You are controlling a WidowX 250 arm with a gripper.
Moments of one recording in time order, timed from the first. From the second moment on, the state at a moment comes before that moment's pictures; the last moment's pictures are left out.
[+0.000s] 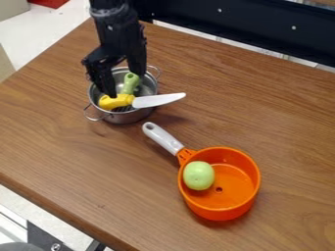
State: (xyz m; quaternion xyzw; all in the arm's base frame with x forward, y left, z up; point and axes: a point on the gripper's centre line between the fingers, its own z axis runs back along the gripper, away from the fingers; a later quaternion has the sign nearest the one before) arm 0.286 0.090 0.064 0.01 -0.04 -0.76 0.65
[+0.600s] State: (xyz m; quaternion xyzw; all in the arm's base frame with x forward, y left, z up) arm 0.297 0.086 0.051 0.00 -0.01 -0.77 0.64
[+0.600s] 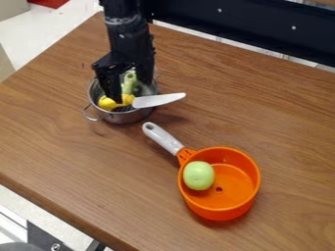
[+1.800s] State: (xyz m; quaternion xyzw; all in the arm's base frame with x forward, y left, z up) arm 0.291 0.085 0.027 0.01 -0.01 -0.77 0.64
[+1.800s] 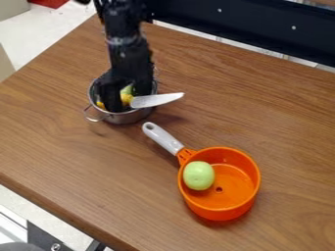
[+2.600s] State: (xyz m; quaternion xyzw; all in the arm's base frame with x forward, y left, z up) arm 0.295 0.085 0.037 -0.01 -0.01 -0.76 0.65
